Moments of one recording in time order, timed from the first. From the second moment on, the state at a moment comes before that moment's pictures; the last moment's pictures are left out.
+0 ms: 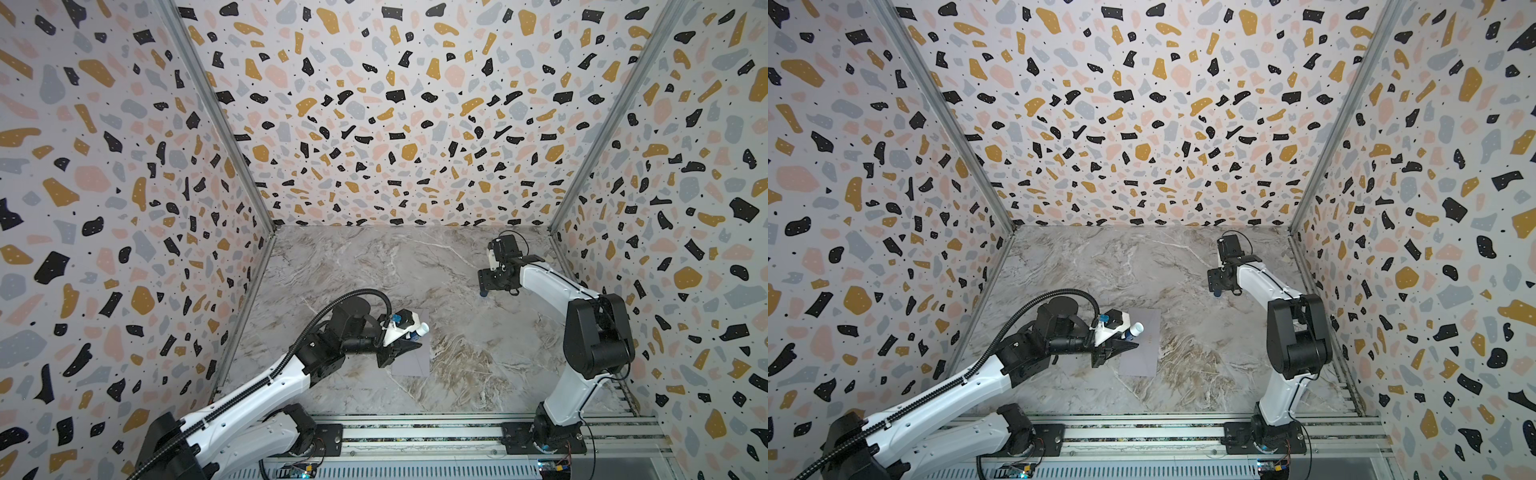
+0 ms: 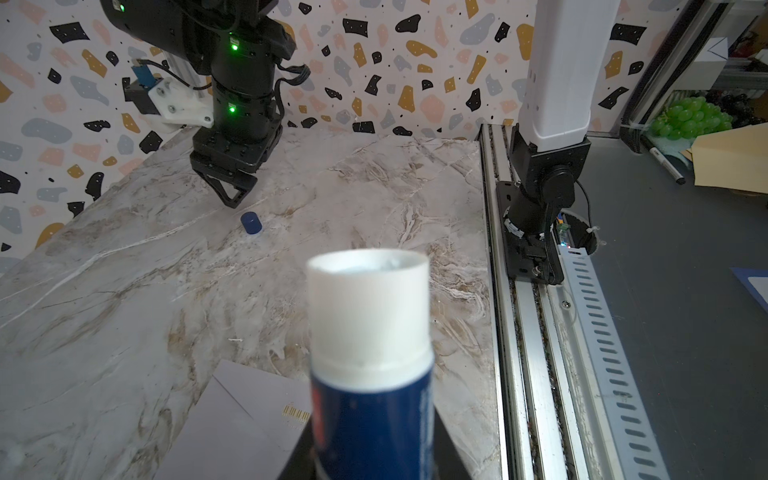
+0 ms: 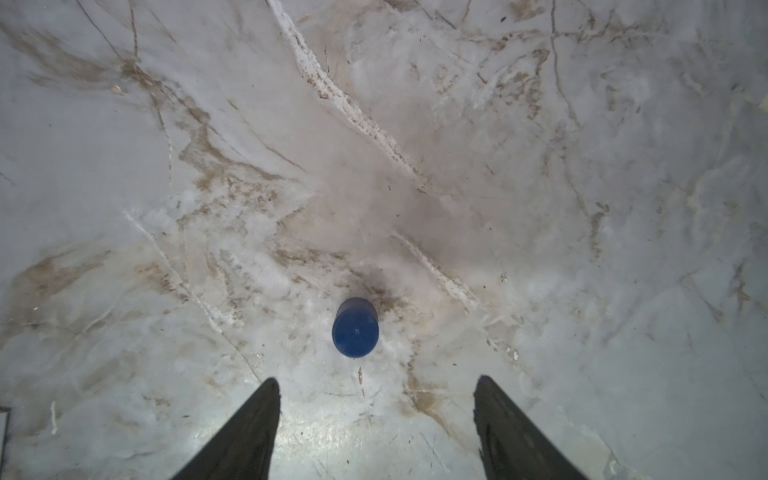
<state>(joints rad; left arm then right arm) -0.75 0.98 0.69 -0.18 0.59 0.30 0.24 1.80 1.30 -0.59 0.11 0.07</state>
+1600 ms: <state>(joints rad) -0.75 1.00 0.69 -0.20 0.59 0.31 0.24 1.97 1.35 -0.57 0.12 0.07</state>
